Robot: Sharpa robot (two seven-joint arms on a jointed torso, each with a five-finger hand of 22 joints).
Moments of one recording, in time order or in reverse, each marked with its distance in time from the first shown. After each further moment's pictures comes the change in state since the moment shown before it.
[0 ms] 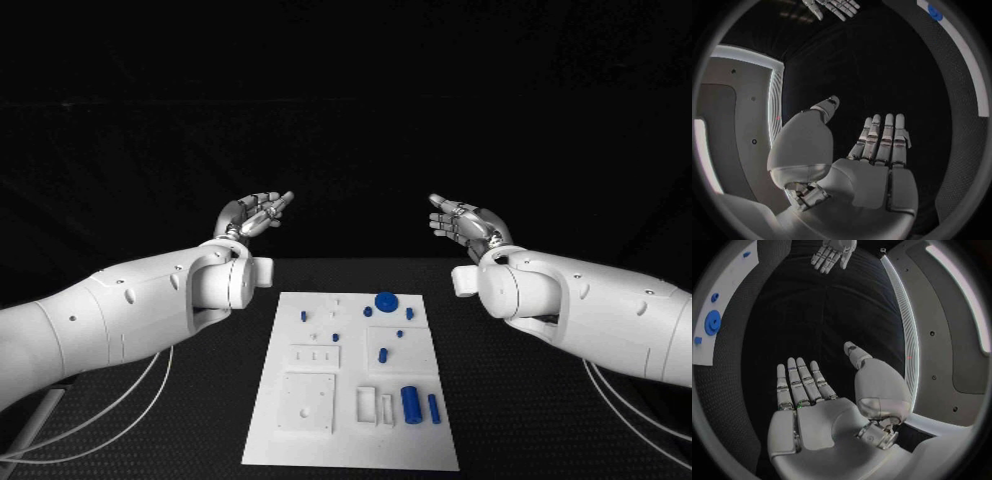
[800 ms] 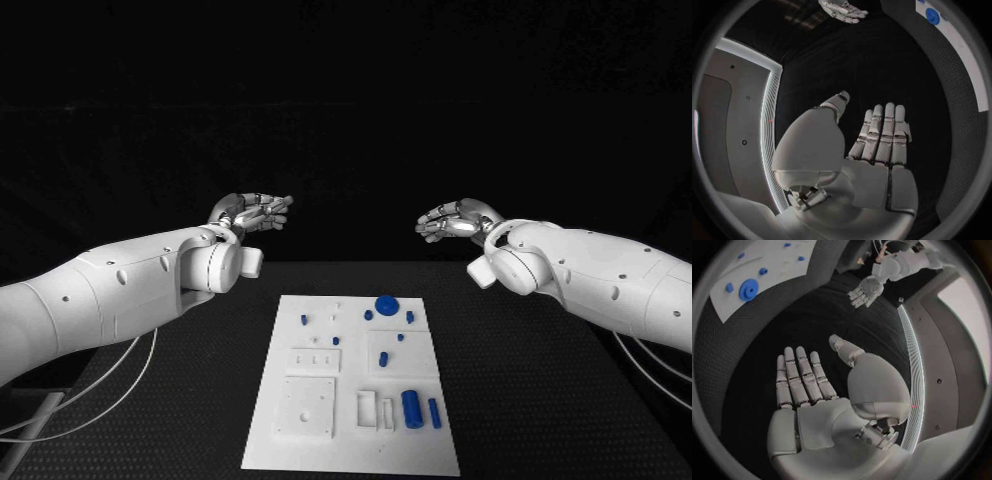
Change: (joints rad) left arm 0.071 0.007 -0.047 -0.098 -0.013 0.213 -0.118; left_hand 0.197 0.099 -0.129 -0.071 0.109 0.203 0.070 0.063 0.024 0.247 0.060 0.071 0.022 0.261 0.002 0.125 0.059 0.017 0.210 -0.052 0.089 0.023; right arm 0.092 0.093 -0.048 -0.266 -0.515 0.319 -0.238; right_hand 0.199 -0.015 0.183 -0.129 -0.072 0.237 0.028 0.092 0.010 0.283 -0.006 0.050 0.009 0.246 0.001 0.095 0.040 0.085 0.206 0.009 0.009 0.007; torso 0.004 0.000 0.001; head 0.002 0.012
